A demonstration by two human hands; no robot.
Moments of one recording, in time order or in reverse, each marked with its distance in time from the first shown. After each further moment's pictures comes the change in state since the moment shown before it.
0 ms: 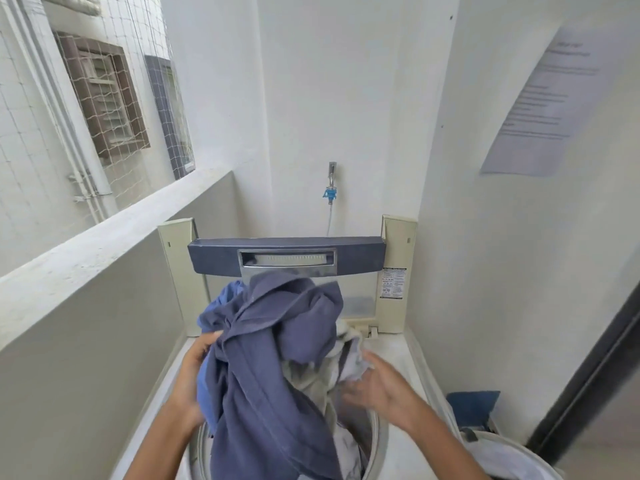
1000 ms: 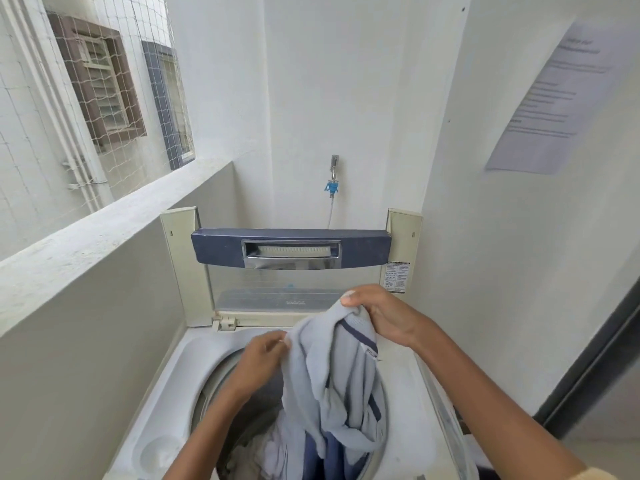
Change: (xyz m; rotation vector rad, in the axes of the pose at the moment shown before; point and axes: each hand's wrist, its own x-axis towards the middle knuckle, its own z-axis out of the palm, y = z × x) left_hand 0.045 -0.053 0.000 0.899 -0.078 0.095; right_hand -0.015 -0.098 0.065 -0.598 -0.306 -0.225
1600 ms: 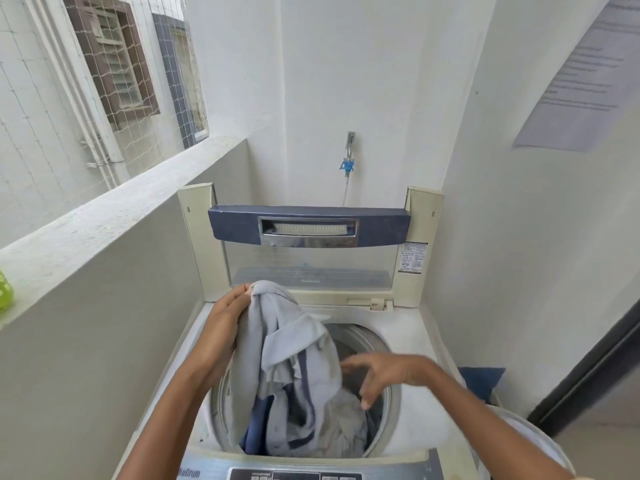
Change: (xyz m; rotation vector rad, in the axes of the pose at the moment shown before) left_hand -0.043 0.044 -0.048 -0.452 0.220 -0.006; right_hand -0.008 0.107 0.000 -0.619 -0.367 0.478
